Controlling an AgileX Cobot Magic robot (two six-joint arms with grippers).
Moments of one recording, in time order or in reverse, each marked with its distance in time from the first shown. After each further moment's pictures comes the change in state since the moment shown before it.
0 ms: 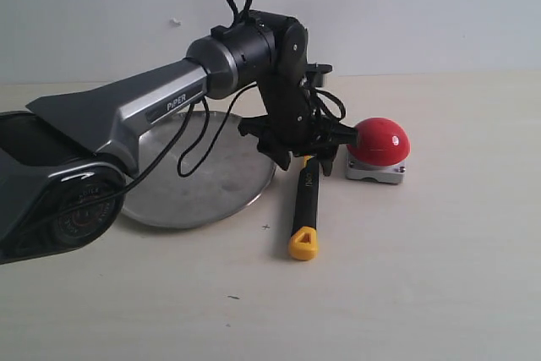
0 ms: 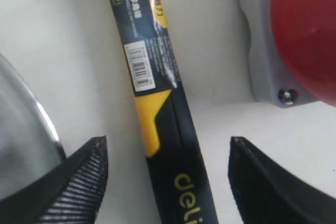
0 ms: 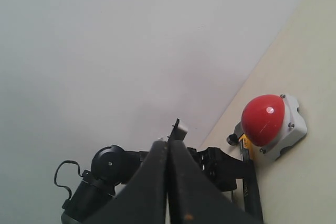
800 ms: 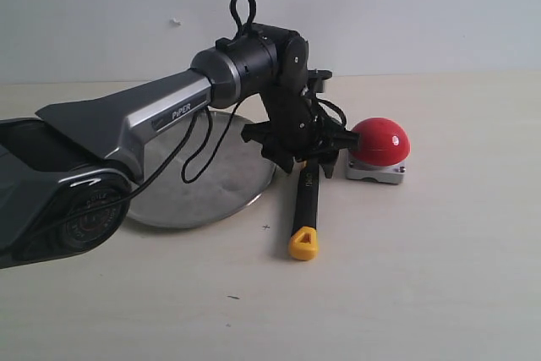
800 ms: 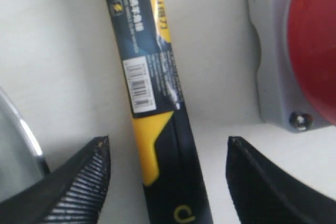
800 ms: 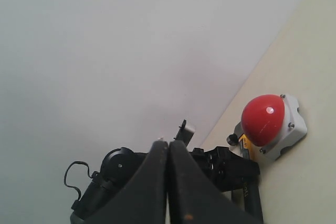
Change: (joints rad) left arm -0.002 0.027 0.000 0.000 -0.053 -0.019; right arm 0.000 0.000 0.000 0.000 0.000 0.000
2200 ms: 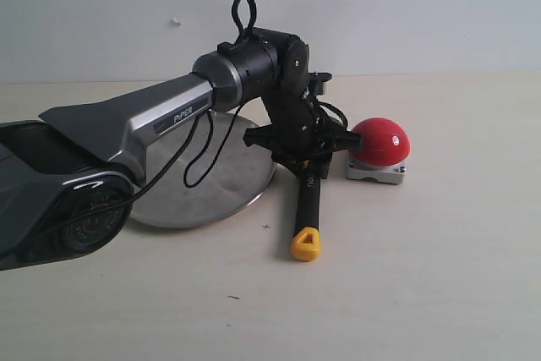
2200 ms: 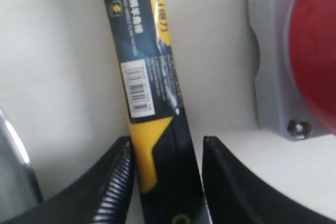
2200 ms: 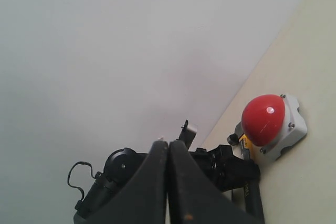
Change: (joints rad) left arm -0.006 0.011 -0.004 -0.017 -0.018 -0.023; right arm 0.000 0.000 0.000 0.000 0.000 0.000
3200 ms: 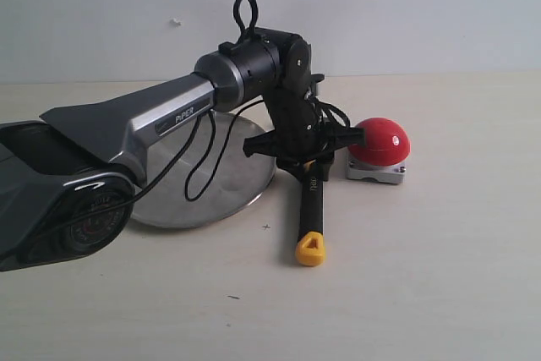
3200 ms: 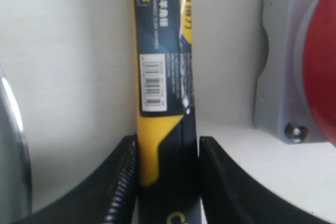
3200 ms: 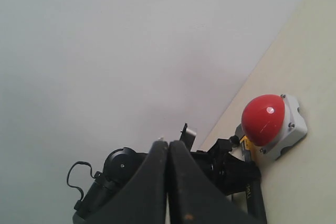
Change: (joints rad) left arm 0.000 0.000 -0.002 -0.016 0.030 -0.177; right arm 0.000 0.000 0.000 0.000 0.000 0.000
